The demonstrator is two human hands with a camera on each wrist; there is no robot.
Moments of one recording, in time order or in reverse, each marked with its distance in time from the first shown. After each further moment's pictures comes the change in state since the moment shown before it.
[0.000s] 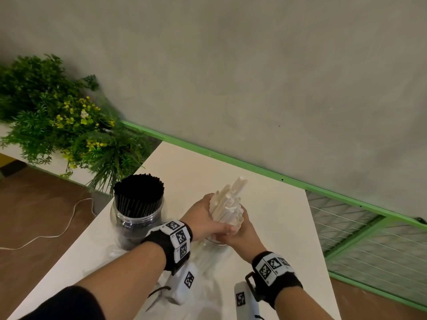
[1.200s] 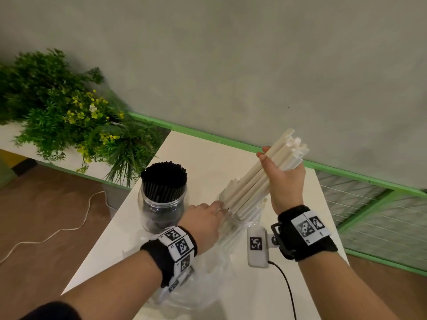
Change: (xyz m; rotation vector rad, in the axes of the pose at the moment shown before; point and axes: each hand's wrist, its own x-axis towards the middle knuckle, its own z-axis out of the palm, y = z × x) left_hand -0.068 -0.028 -0.033 1.039 -0.139 0.277; right_hand 0.007 -0.109 0.002 0.273 0.628 -0.113
